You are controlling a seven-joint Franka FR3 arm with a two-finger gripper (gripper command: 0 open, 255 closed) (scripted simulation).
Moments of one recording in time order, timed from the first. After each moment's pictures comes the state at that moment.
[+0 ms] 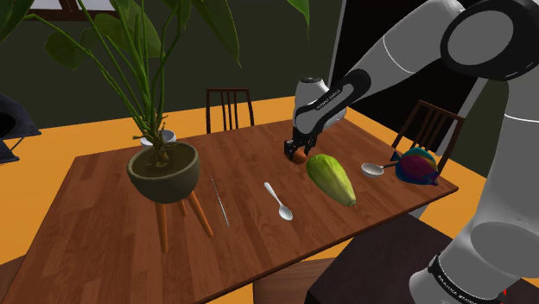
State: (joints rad) arm -0.13 0.31 0.01 -2.14 -0.16 2.55 0.30
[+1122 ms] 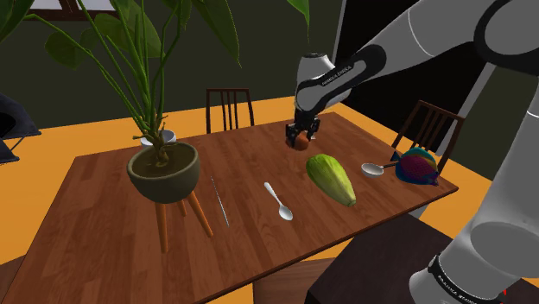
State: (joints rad) arm -0.13 0.18 0.02 -2.10 -0.13 2.39 0.27
